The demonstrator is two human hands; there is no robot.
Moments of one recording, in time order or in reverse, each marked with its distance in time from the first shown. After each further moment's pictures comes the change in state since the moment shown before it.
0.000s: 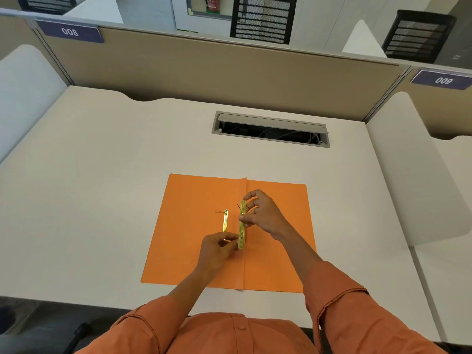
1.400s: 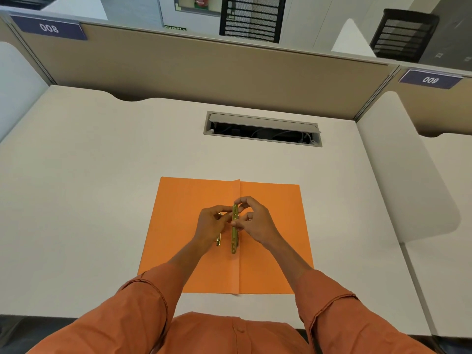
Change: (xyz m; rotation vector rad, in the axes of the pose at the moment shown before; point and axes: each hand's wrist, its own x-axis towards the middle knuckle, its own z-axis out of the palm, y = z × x) left_hand 0.072 0.031 -0.003 -0.031 -0.020 0.031; right_hand -0.007 0.009 0.018 0.007 0.098 -0.098
